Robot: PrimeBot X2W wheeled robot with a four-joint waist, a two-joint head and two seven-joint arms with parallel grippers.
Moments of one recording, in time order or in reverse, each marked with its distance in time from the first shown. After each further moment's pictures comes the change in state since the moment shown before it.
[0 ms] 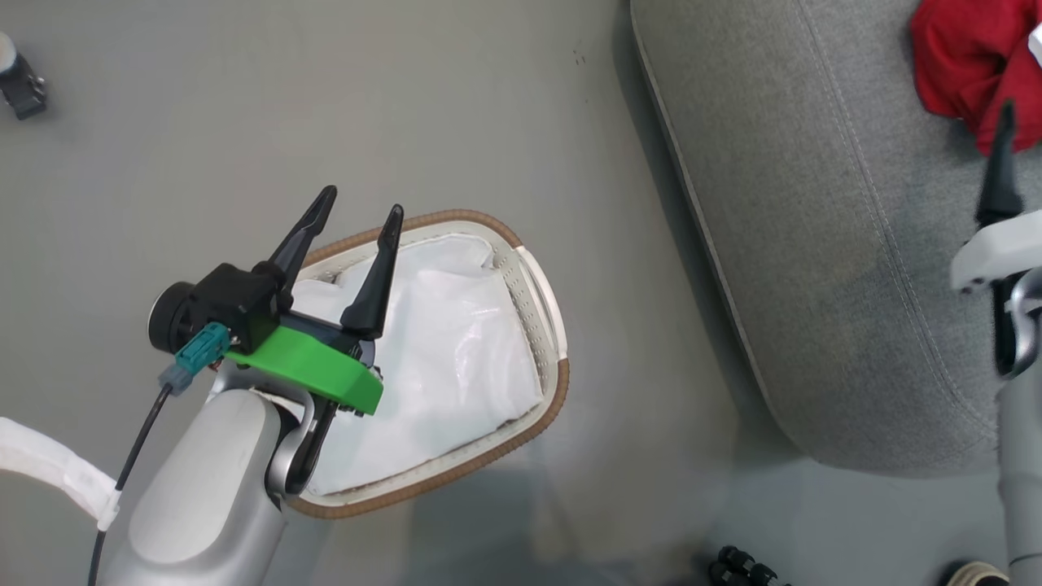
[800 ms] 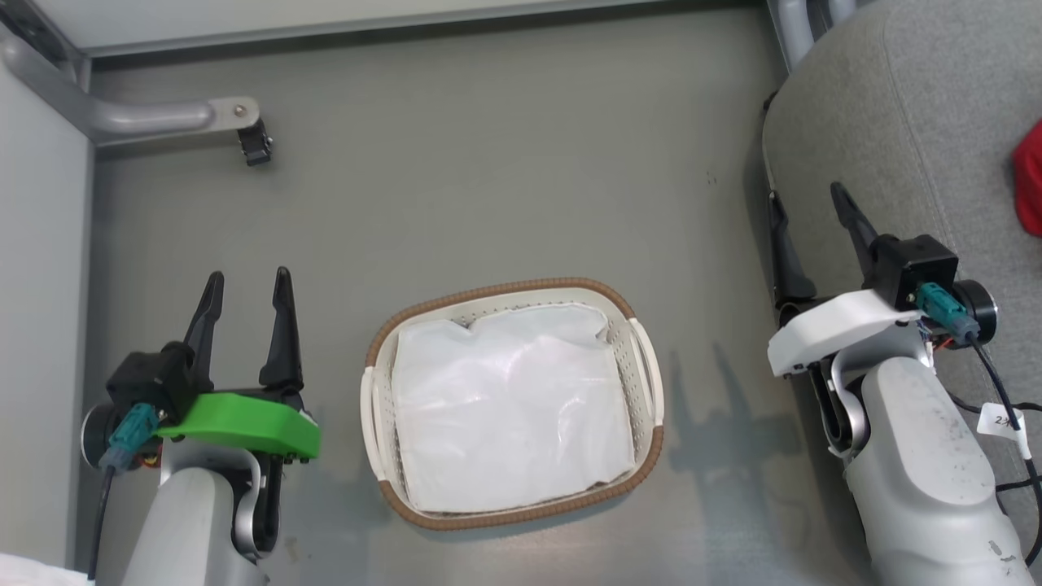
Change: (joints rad) left arm 0.196 -0.159 0.403 0.052 0.173 0.000 0.000; right arm 0.132 0.142 0.318 -0.053 0.179 0.000 0.000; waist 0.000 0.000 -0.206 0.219
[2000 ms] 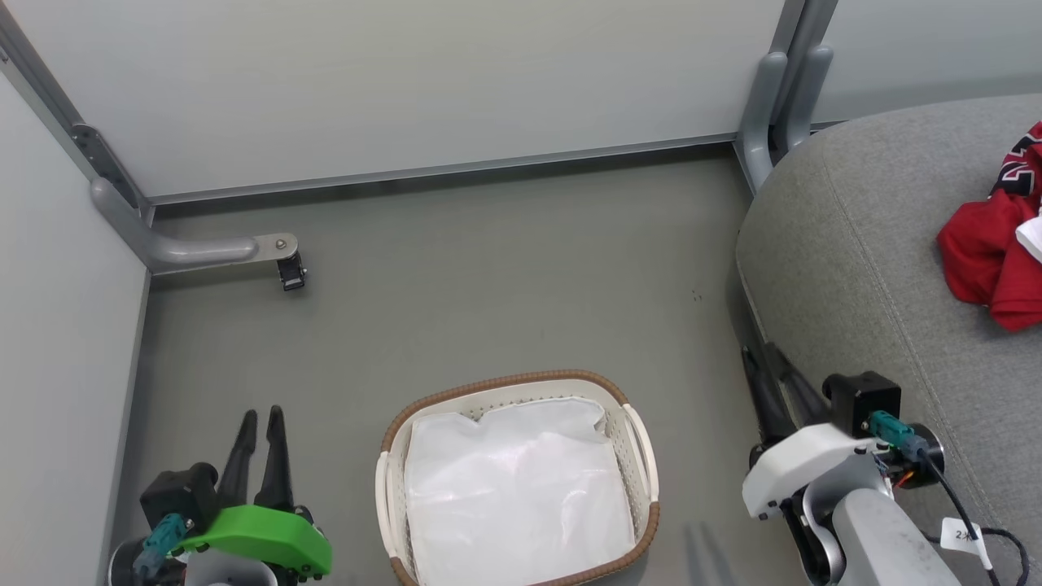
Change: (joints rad) left arm 0.195 -0.065 0.084 0.073 0.042 0.000 0.000; right arm 0.218 0.006 0.104 0.049 0.112 0.000 0.000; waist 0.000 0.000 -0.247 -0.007
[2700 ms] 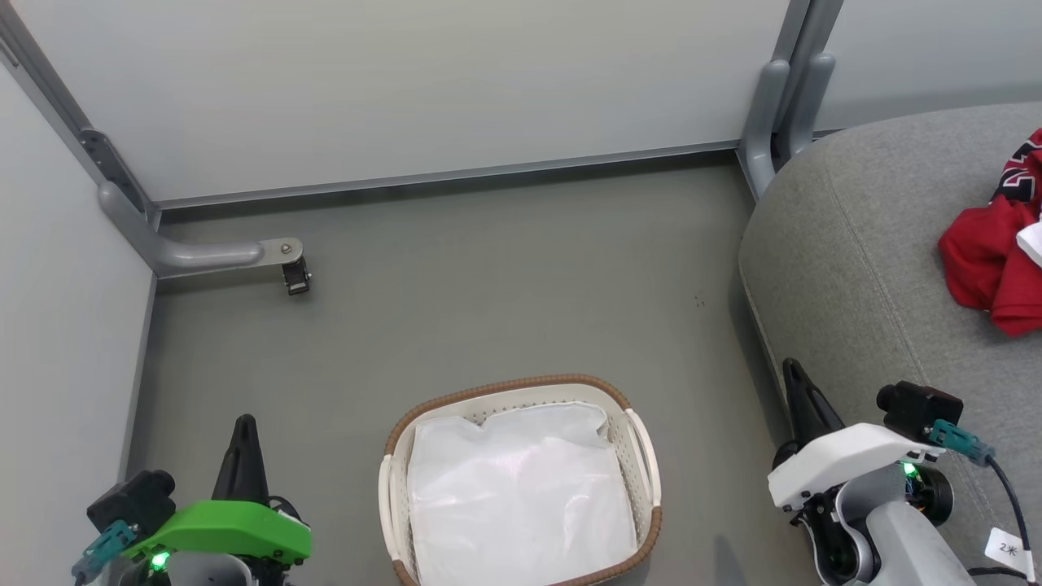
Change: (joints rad) left arm 0.010 -0.007 0.026 -0.022 -0.309 0.000 0.092; right arm 0.051 0.003 -0.049 -0.042 0.327 0.000 0.092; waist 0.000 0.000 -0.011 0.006
